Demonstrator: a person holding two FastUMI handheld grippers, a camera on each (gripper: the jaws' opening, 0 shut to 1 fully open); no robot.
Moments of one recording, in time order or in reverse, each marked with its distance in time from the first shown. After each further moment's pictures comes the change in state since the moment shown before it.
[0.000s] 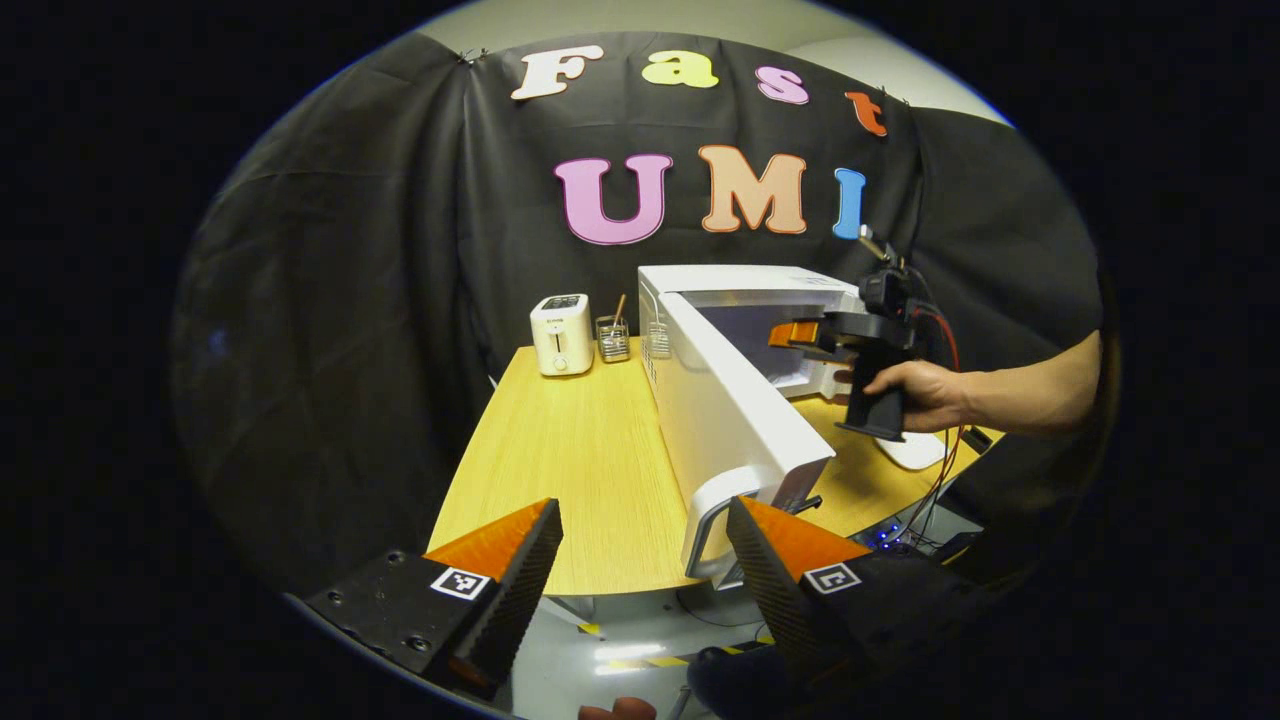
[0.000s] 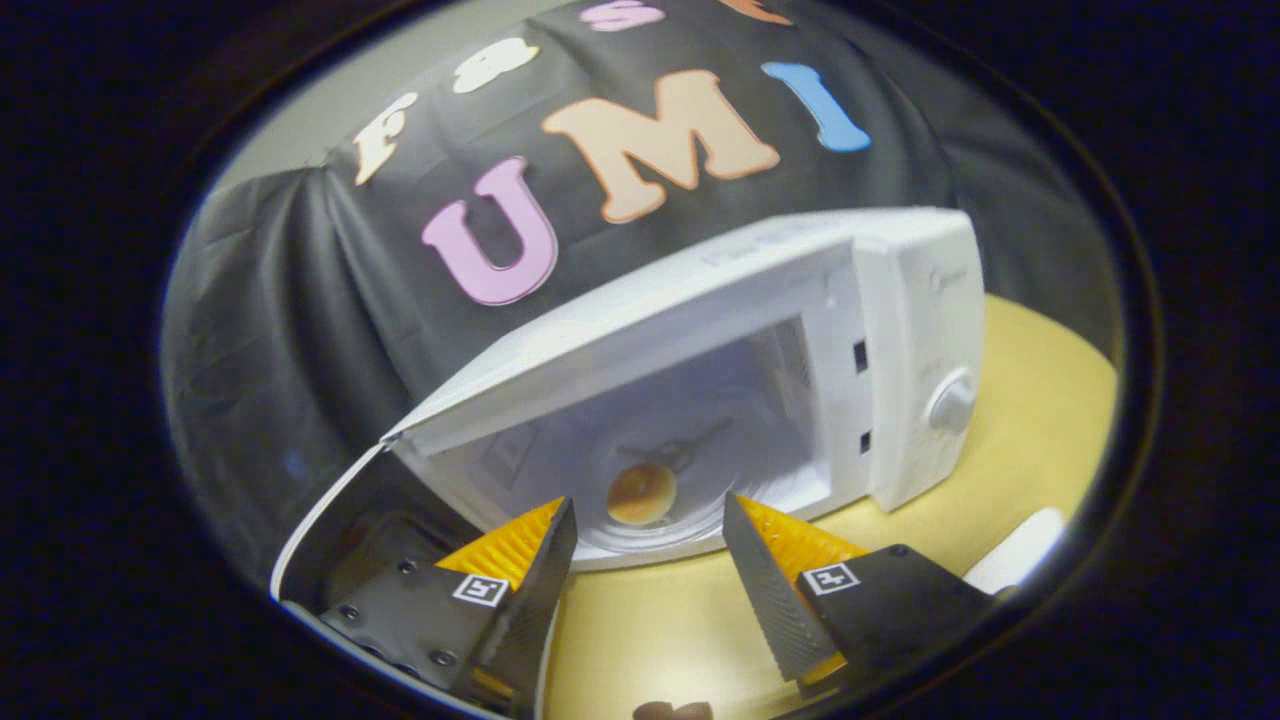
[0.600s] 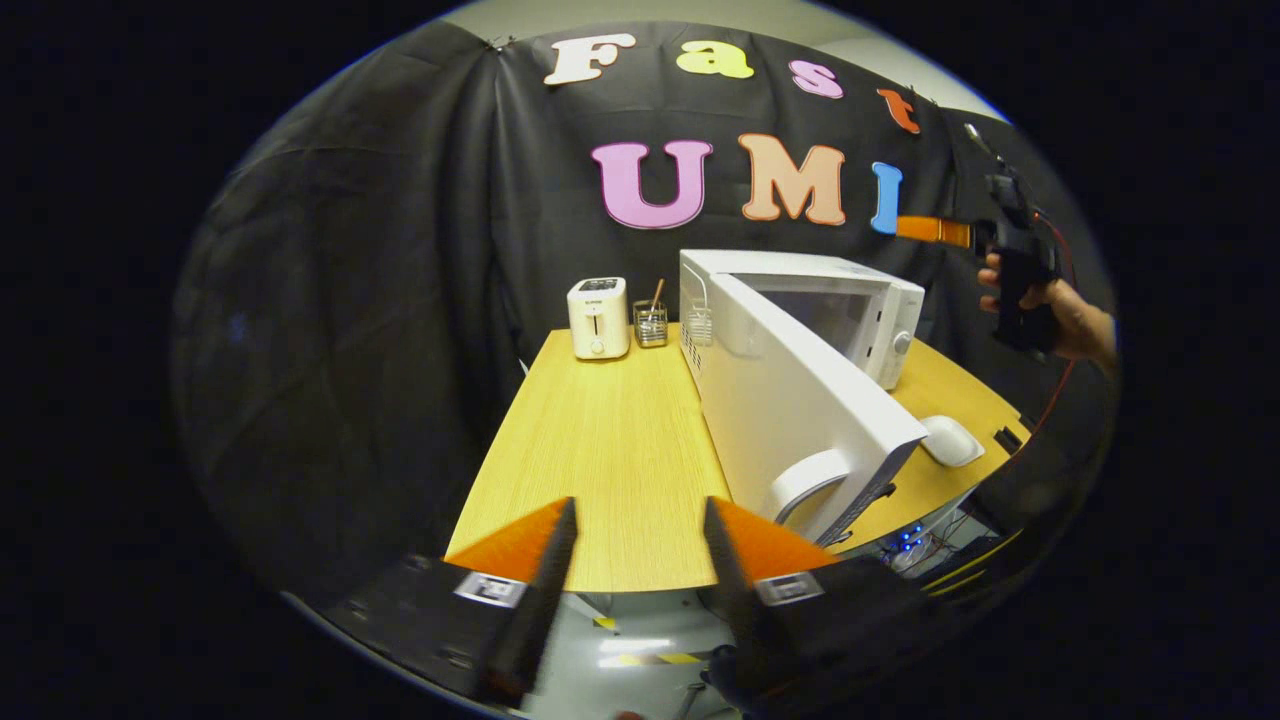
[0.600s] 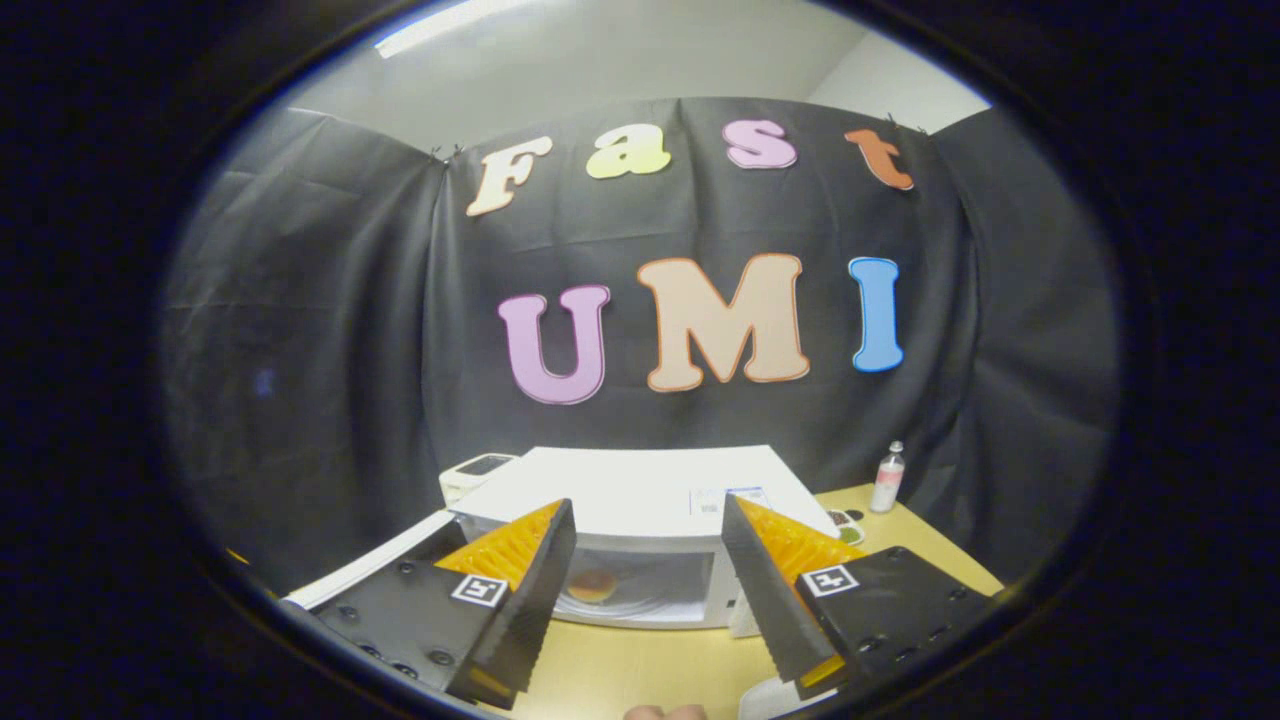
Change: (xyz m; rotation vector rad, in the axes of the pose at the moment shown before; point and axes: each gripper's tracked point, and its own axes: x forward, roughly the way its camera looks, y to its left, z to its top) left arm 0.020 0.054 -0.018 0.024 0.039 0.153; right arm -0.123 0.015 0.164 -0.281 -0.307 -0.005
